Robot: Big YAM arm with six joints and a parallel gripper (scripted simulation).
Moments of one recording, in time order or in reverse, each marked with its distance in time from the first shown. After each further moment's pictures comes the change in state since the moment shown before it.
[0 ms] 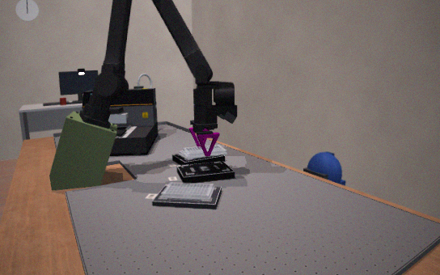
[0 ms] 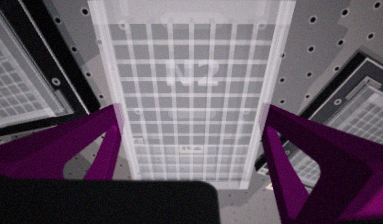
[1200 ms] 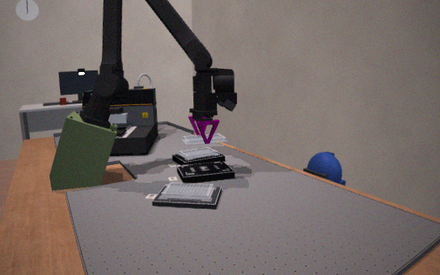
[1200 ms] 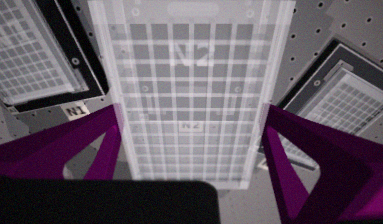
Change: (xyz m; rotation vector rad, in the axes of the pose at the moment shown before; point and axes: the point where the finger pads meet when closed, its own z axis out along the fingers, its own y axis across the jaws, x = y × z) arm 0.000 0.001 -0.039 0.005 0.000 -0.013
